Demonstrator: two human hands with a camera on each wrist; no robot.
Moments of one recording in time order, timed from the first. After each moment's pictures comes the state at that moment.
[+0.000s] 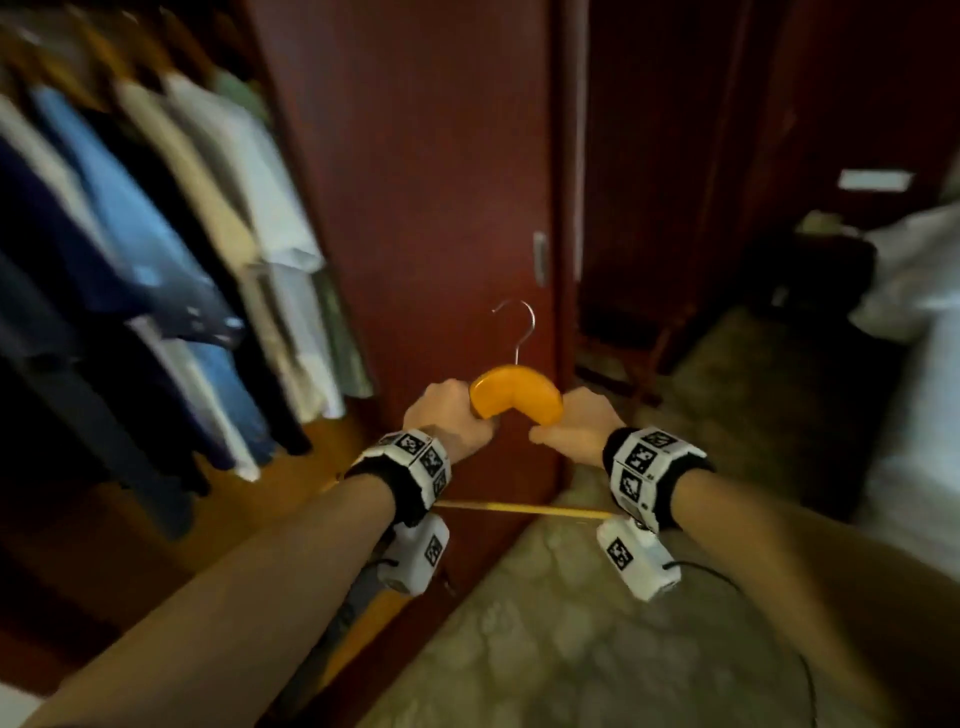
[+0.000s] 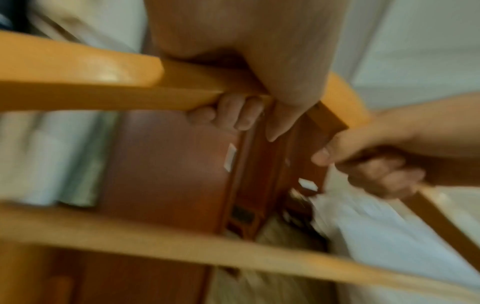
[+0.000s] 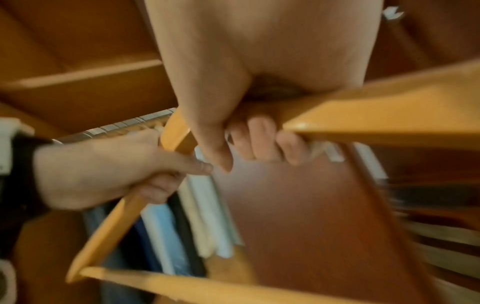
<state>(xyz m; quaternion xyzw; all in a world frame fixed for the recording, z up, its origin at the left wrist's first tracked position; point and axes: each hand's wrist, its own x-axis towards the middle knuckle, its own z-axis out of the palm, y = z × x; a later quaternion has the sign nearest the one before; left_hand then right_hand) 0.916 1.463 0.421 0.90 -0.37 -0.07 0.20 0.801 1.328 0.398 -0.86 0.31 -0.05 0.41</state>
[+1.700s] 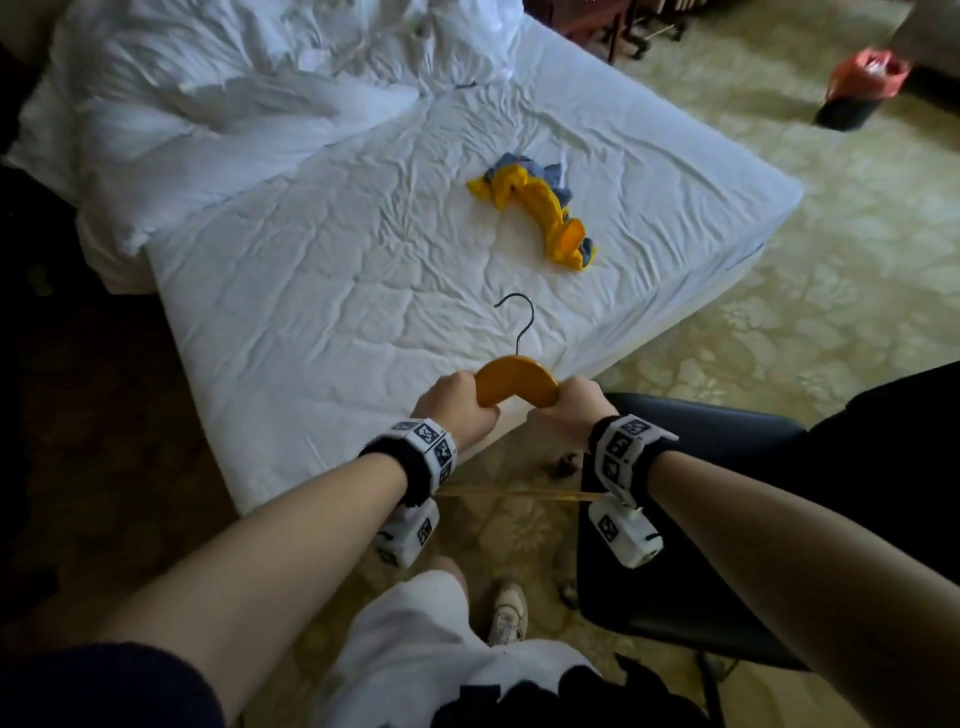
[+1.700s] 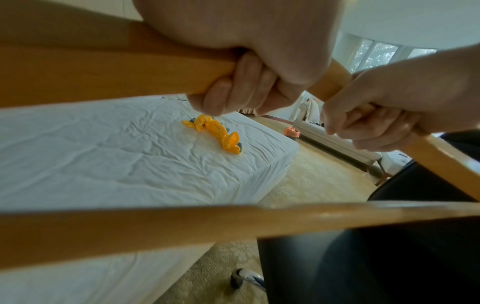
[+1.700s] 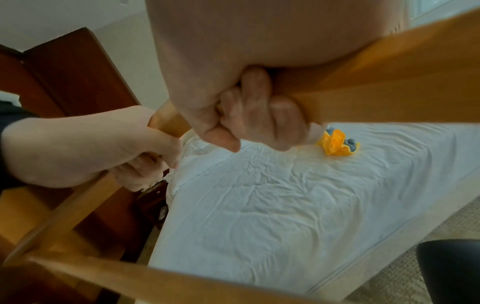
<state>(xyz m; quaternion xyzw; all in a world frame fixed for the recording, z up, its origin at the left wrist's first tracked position) 0.125 0.534 0.212 0.52 -0.79 -0.33 -0.02 -0.024 0.612 0.205 -0.37 0.83 -0.16 0.39</state>
